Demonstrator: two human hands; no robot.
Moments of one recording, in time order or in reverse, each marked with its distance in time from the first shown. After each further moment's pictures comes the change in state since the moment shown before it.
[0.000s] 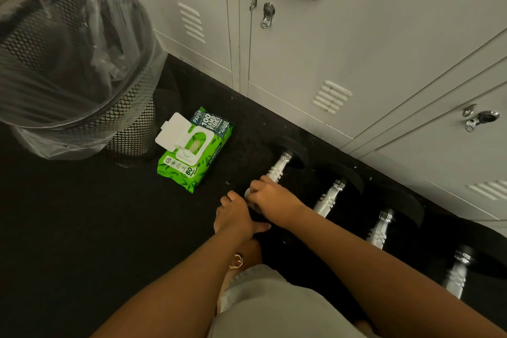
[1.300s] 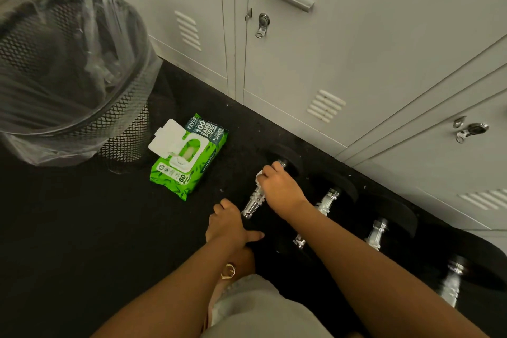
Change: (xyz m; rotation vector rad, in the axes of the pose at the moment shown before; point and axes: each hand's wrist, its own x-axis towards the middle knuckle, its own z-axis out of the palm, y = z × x) left_hand 0.005 -0.002 0.000 -0.003 -0.012 0.008; right_hand 0.005 0.028 -0.012 -0.177 0.078 0.219
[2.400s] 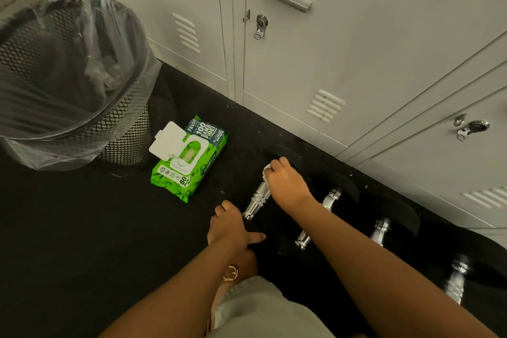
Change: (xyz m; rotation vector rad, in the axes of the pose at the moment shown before) left_hand -0.003 0.001 -0.001 0.005 0.005 0.018; right_hand 0.005 0.010 -0.004 0.125 -0.009 0.152
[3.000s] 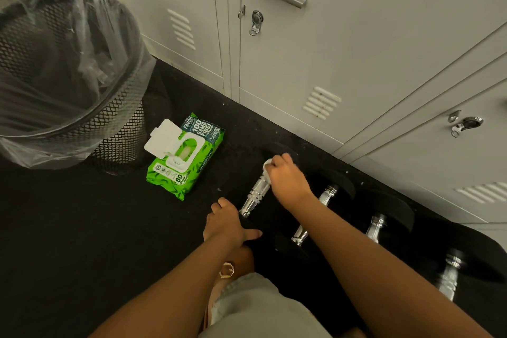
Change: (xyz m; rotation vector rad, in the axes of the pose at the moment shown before) left_hand 0.002 0.000 -0.001 0.001 -0.009 0.000; right_hand -0.004 0.006 0.000 0.069 0.038 0.023
